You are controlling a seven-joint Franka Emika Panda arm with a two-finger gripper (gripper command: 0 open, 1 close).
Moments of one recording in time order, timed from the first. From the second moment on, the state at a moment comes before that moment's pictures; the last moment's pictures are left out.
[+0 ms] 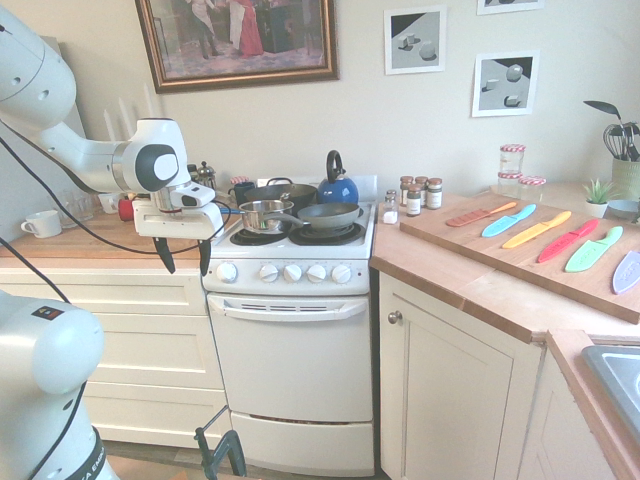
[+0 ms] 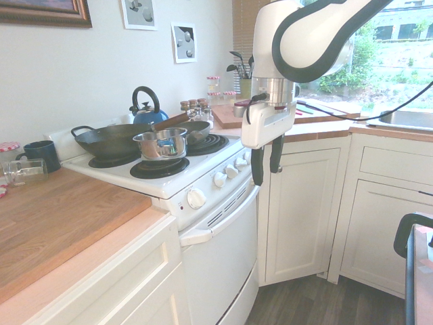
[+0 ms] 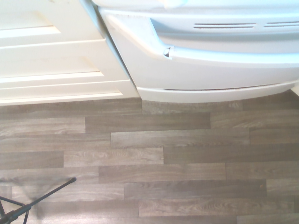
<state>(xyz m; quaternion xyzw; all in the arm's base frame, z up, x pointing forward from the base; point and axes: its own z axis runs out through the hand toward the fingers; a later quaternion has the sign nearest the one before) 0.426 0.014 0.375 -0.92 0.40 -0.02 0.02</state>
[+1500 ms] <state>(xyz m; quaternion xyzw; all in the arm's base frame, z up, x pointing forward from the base) 0.556 -0.082 0.209 -0.90 0.44 -0.09 0.02</state>
